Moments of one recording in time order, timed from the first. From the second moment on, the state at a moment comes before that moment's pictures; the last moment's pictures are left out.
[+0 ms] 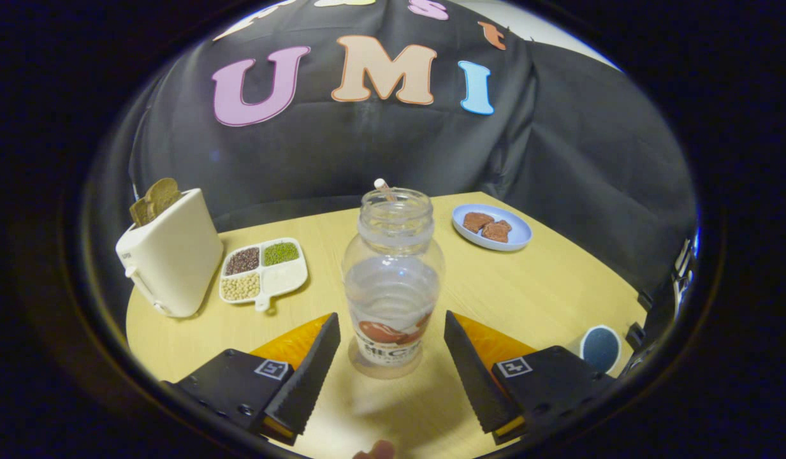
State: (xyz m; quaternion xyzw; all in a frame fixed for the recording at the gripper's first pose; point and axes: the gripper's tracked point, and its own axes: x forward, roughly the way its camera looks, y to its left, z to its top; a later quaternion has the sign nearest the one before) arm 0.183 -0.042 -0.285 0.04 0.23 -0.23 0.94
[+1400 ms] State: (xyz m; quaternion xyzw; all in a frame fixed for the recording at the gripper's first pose) arm 0.069 -0.005 -0.021 -0.01 0.13 -0.01 0.99
